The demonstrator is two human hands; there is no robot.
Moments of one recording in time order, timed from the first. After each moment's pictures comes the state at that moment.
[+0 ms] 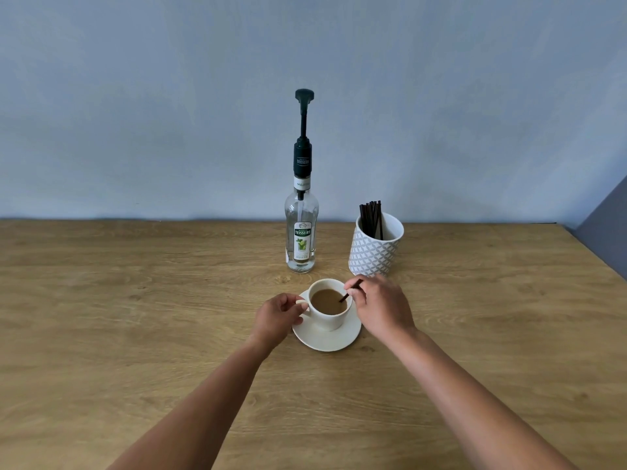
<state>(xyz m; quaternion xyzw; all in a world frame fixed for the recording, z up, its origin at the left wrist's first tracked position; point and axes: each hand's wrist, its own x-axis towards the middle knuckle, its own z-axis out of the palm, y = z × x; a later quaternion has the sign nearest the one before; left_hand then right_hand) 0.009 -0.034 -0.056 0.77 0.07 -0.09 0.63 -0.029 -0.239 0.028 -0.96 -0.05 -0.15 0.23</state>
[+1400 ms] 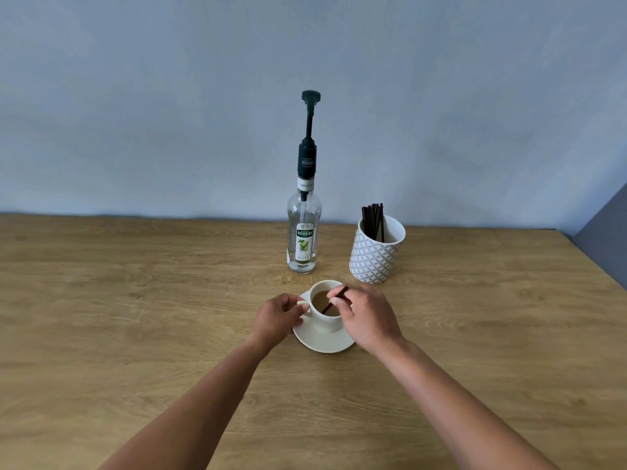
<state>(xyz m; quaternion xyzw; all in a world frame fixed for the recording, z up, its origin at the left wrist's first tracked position) 0.011 -0.031 -0.058 0.76 0.06 -0.11 0.64 -0.033 -0.218 0.018 -0.95 -0.10 -0.14 0.28</state>
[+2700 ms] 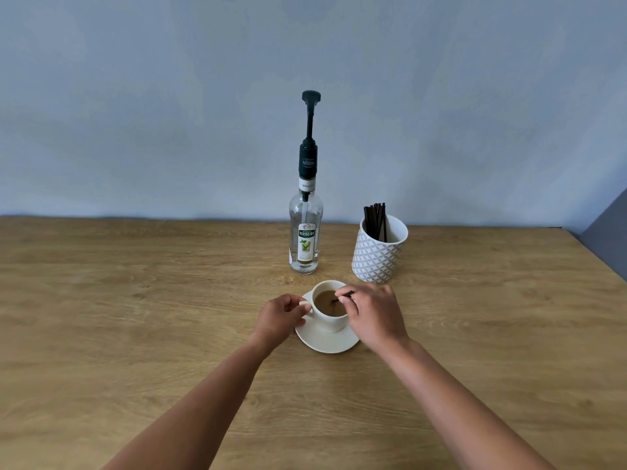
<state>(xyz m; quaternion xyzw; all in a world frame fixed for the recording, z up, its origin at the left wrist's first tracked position) 0.013 -0.030 -0.057 0.76 0.06 -0.11 0.63 -0.028 -0.225 0.013 -0.96 -0.10 -0.16 0.20</state>
